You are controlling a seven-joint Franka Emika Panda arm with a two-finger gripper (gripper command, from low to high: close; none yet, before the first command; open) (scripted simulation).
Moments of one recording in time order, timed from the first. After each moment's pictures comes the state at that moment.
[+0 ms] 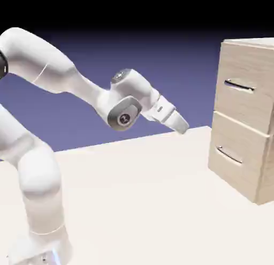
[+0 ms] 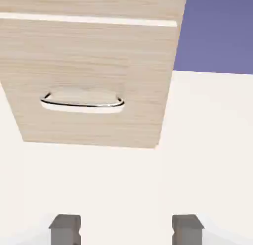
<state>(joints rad) 0.00 -0.54 0.03 -2.80 -0.04 3.02 0.69</state>
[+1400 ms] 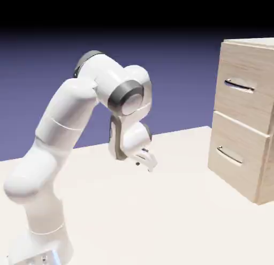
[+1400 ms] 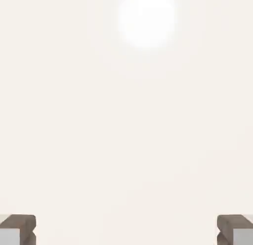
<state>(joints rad) -0.52 0.63 1.01 -2.32 -1.56 2.58 -1.14</state>
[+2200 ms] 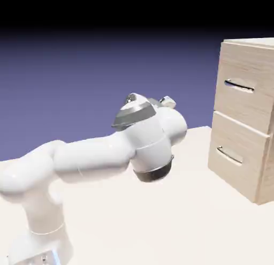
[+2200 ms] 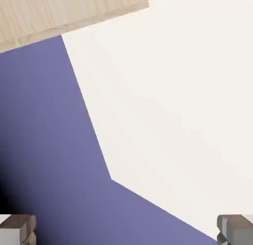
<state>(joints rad) -0.82 1.30 1.57 -2.05 -2.42 2.33 -2.18</state>
